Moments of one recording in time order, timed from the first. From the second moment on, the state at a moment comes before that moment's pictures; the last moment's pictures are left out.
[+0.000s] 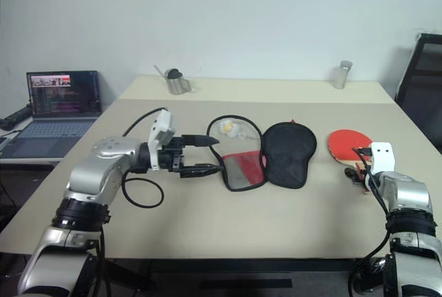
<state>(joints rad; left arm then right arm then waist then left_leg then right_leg) -0.75 0.63 -0.06 0.17 -0.41 0.41 -1.27 -0.70 -0.61 -0.28 0.60 0.15 0.74 0.37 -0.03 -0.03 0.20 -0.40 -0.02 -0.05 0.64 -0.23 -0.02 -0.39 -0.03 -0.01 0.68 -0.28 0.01</state>
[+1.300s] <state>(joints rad) -0.63 0.71 0.01 0.12 -0.42 0.41 -1.19 -0.72 -0.06 -0.25 -0.10 0.29 1.16 -0.05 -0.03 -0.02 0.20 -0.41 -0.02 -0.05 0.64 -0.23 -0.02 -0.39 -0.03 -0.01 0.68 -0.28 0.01</state>
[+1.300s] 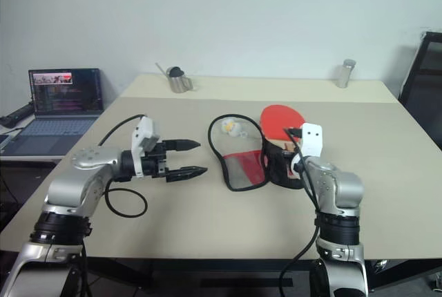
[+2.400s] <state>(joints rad) -0.63 0.70 0.01 0.11 -0.43 0.41 -1.17 -0.72 -0.04 -0.18 0.20 0.18 0.89 -0.10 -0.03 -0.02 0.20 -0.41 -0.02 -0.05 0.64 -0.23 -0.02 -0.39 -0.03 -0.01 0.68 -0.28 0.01</state>
